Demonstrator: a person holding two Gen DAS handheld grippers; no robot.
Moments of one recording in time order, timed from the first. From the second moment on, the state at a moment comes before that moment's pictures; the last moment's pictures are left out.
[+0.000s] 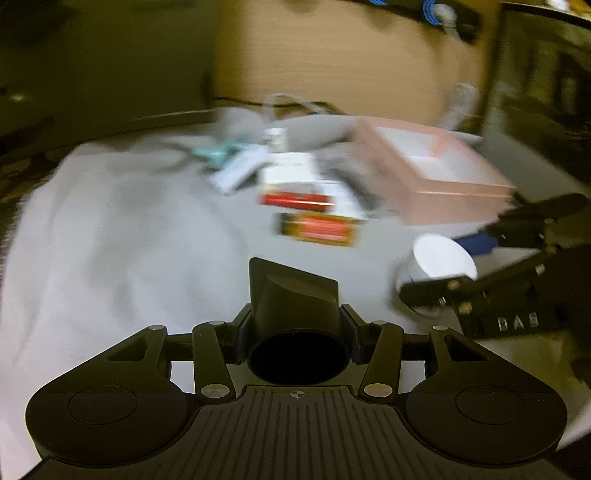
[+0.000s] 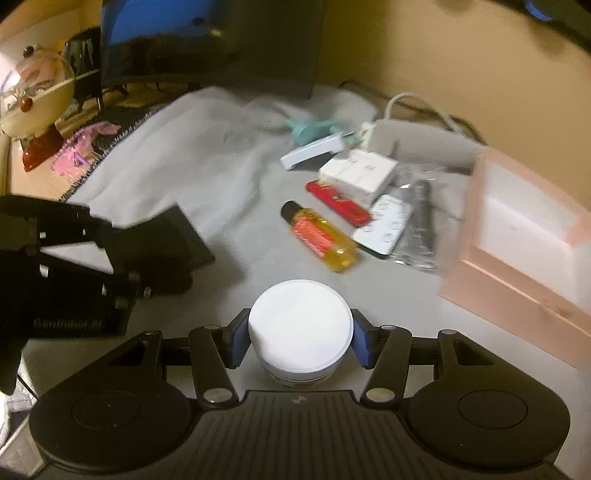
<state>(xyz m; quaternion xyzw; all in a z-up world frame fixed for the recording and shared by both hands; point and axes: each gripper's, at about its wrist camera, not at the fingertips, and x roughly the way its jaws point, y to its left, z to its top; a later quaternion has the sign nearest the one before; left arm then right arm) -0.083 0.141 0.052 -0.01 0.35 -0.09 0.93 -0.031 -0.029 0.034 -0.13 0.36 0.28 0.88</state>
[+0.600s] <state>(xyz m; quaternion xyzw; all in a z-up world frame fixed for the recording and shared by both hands) 0.150 -0.035 0.131 0.03 0.30 -0.22 0.93 -0.096 -0.198 0.069 -0.03 0.33 0.01 0.94</state>
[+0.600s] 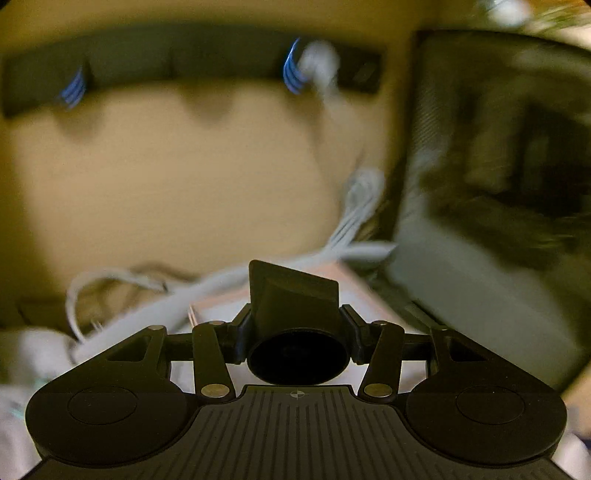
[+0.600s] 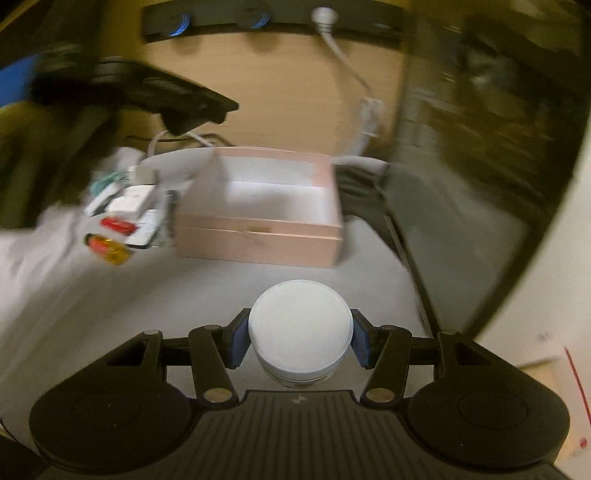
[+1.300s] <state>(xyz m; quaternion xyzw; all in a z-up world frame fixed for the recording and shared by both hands) 0.024 0.075 0.063 -0.16 0.37 -0.12 0.91 0.018 -0.189 0.095 -0.04 0.31 0.06 0.95</state>
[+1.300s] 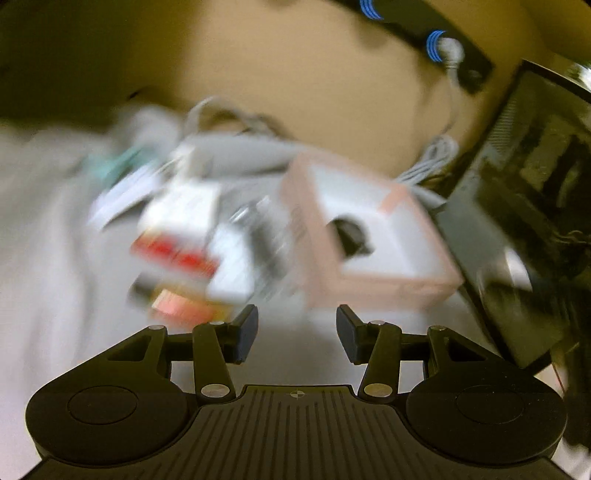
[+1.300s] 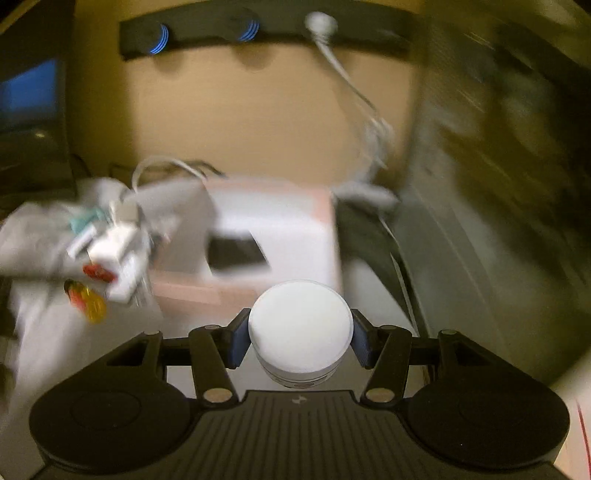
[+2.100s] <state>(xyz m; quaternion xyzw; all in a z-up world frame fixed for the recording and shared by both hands) -0.012 0.134 0.038 -0.18 0.41 -0.02 0.89 0.074 -0.160 0.058 -0.07 0.32 0.08 0.94</state>
